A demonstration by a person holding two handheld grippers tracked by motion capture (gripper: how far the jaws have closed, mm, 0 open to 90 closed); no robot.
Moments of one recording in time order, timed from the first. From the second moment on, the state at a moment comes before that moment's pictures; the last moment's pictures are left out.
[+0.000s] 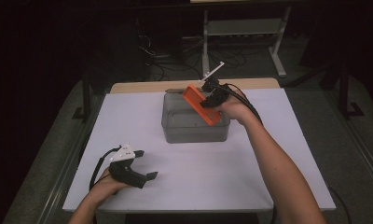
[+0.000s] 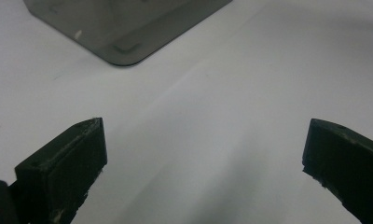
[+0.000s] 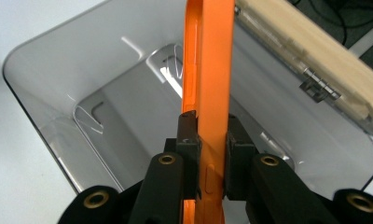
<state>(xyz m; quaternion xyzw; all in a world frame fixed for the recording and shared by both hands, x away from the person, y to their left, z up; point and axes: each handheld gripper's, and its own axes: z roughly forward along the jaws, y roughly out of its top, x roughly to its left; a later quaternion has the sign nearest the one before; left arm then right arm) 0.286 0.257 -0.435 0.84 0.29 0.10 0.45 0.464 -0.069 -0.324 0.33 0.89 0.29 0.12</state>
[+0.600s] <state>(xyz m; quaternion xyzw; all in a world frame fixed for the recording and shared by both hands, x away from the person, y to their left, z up) 0.286 0.258 -0.433 0.84 0.29 0.10 0.45 0.481 -0.062 -0.345 0.37 0.90 0.22 0.07</state>
